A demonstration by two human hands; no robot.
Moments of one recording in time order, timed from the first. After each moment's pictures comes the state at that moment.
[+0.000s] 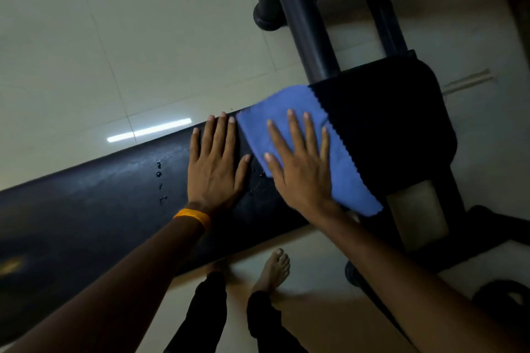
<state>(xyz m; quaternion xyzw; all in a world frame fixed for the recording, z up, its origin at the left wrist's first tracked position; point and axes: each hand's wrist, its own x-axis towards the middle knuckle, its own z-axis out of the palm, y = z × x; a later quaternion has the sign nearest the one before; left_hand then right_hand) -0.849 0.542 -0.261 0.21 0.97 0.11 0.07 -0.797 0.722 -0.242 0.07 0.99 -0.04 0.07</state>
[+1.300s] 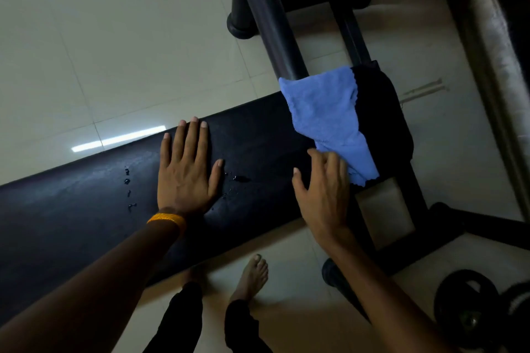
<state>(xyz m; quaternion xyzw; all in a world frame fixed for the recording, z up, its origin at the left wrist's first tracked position) -0.847 0.543 -0.263 0.20 0.97 0.10 0.08 -0.749 0.769 -0.212 0.22 0.97 -0.07 -0.04</state>
